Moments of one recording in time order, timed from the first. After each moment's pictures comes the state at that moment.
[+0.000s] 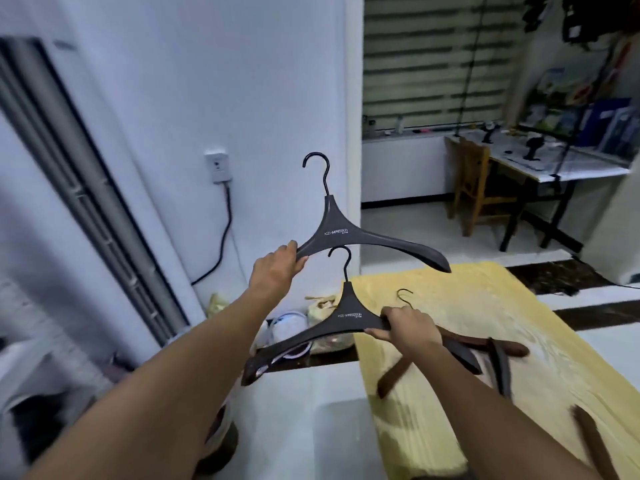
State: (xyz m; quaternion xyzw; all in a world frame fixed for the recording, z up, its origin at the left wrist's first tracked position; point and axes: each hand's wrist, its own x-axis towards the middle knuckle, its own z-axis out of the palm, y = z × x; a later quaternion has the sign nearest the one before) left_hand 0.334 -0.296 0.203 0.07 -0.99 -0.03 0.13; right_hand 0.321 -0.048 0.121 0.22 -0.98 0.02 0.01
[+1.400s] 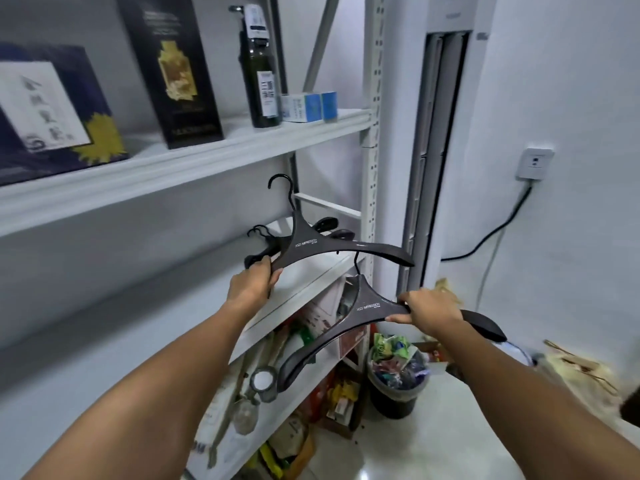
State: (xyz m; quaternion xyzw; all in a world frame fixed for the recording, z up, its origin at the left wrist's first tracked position) left_hand 0.856 -0.594 0.192 0.53 -0.84 -0.02 0.12; right_hand 0.575 -0.434 0.158 0.62 -0.78 -0.02 0.03
